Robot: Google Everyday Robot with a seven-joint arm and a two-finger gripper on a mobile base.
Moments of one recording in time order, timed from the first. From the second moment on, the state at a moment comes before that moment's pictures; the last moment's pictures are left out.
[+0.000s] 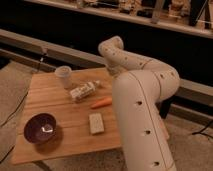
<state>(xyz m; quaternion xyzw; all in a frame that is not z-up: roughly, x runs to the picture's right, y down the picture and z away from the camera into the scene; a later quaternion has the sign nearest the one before) 0.082 -0.045 0.938 -0.25 0.18 0.35 0.88</state>
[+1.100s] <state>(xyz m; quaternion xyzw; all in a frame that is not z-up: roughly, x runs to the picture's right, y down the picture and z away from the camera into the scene) 0.135 -0.080 1.006 -0.19 0.23 0.36 0.88</state>
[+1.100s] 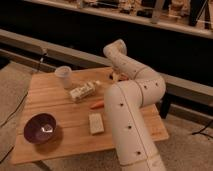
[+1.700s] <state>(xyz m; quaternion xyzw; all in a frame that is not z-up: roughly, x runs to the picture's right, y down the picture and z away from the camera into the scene) 0.146 -0.122 0.996 -0.14 0.26 0.36 0.88</state>
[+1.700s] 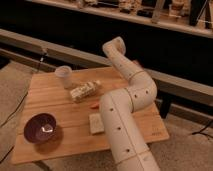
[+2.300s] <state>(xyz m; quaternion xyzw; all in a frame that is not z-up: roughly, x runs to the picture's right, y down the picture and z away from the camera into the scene) 0.143 -0.132 0.985 -0.14 0.26 0.36 0.88</state>
